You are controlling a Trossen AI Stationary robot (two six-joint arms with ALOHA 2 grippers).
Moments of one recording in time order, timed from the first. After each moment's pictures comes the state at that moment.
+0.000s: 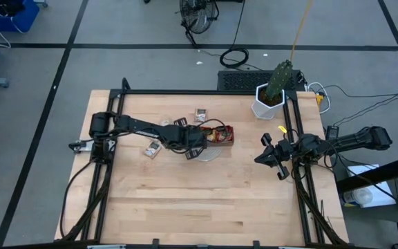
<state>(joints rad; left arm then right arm) 0.04 1.94 1.32 -0.65 -0.49 -0.19 0.12 0.43 0.02 0.58 -0.16 0.17</state>
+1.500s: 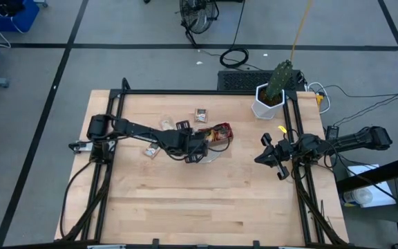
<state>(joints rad) -0.03 1.93 1.36 -0.70 -0.58 -0.11 0.12 0.43 0.02 0.58 -0.16 0.17</state>
